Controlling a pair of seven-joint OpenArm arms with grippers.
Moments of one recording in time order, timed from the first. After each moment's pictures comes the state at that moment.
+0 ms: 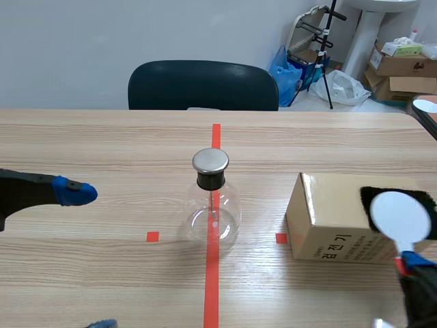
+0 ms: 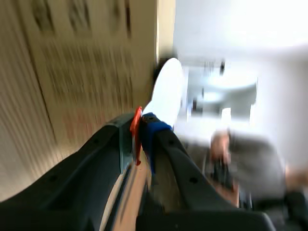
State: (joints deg) left arm 47.2 -38.3 -7.1 113.6 7.2 -45.1 -42.3; right arm -36.3 5.9 16.4 75.7 -75.3 -39.3 32.2
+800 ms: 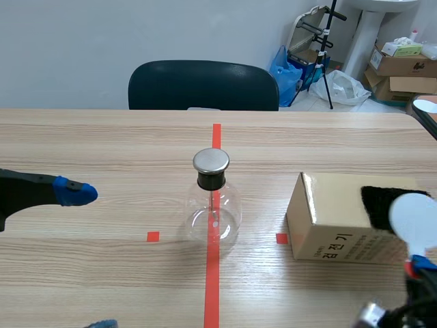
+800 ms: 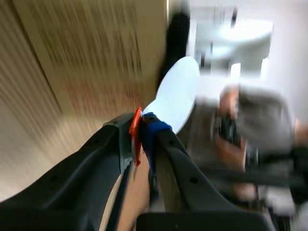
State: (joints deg) left arm 47.2 -38.3 -7.1 113.6 7.2 -45.1 -42.3; right arm -36.3 4.0 15.0 75.7 -74.9 -39.4 16.2
